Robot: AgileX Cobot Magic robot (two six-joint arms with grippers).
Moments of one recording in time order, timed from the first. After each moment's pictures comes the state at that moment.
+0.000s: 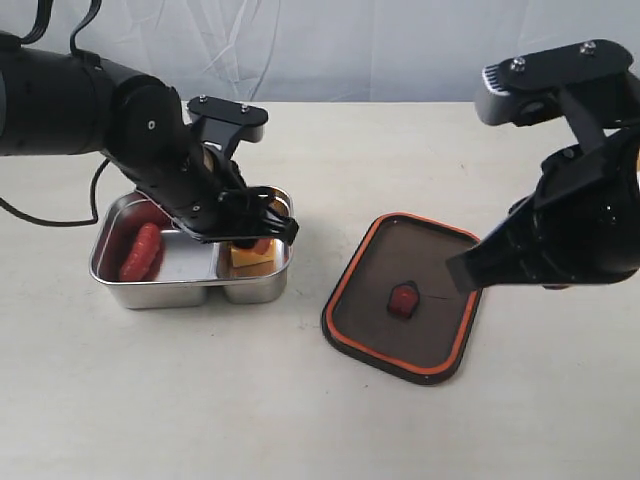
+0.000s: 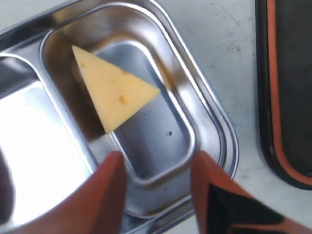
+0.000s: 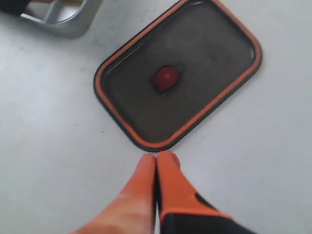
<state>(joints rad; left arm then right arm) -0.60 1.77 -1.12 -0.05 0.58 -0.14 0.86 1.09 -0.88 -0.15 0.93 0.33</state>
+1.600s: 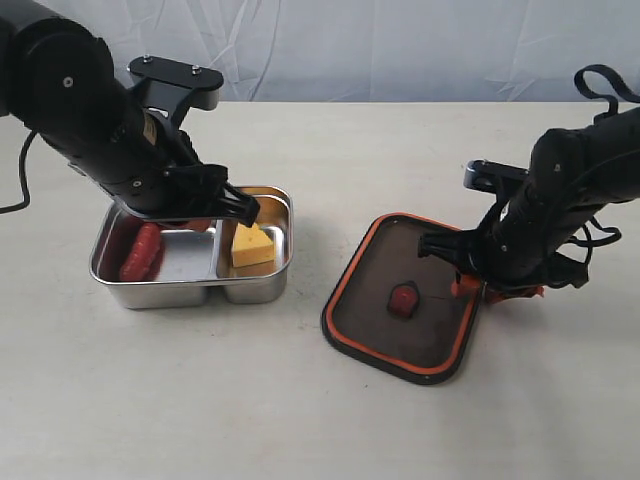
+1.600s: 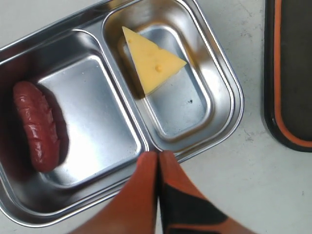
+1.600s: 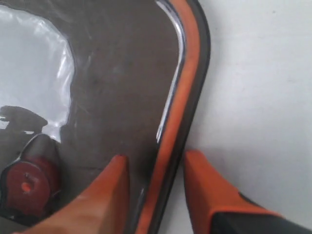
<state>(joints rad) -0.60 1.58 -1.09 0.06 0.75 -0.25 0.45 1.85 -0.90 0.14 0.48 0.31</state>
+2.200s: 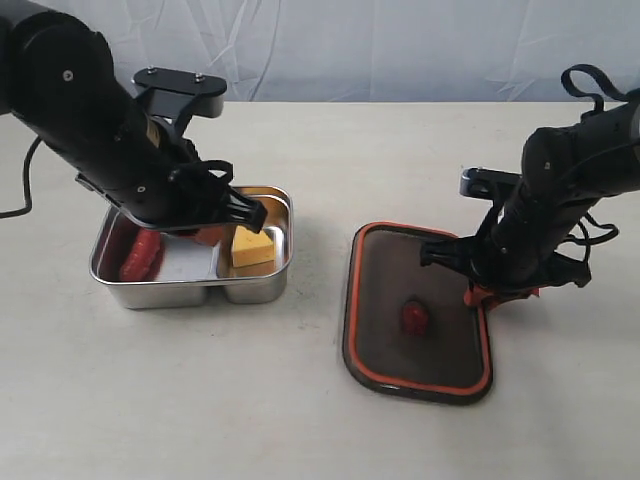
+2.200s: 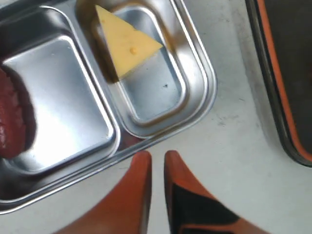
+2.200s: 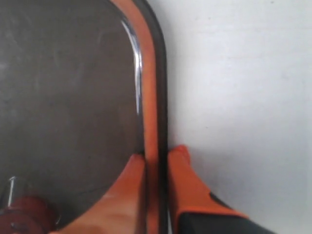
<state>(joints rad) -0.60 1.58 -1.09 -0.06 0.78 -0.20 0.44 1.88 -0.93 0.09 0.57 0.31</state>
